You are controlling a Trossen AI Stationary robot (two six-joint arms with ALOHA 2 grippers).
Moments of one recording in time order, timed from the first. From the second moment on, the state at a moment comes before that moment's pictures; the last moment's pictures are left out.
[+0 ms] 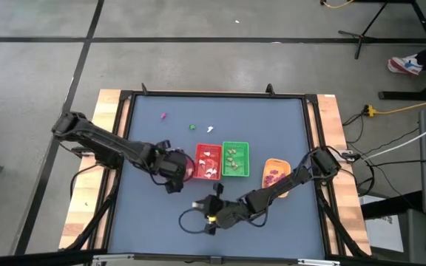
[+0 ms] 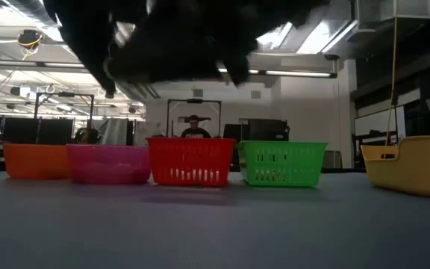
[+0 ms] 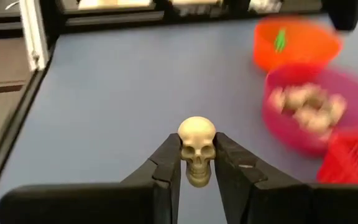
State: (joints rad) left arm -0.30 1.47 1.11 -0.95 -0.36 -0.60; right arm 0.50 2.11 1.37 0.18 0.55 0.38
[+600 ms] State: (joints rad) left arm -0.30 1.16 1.11 -1.01 -0.55 -0.62; right arm 0.20 2.11 1.47 0.18 0.25 0.20
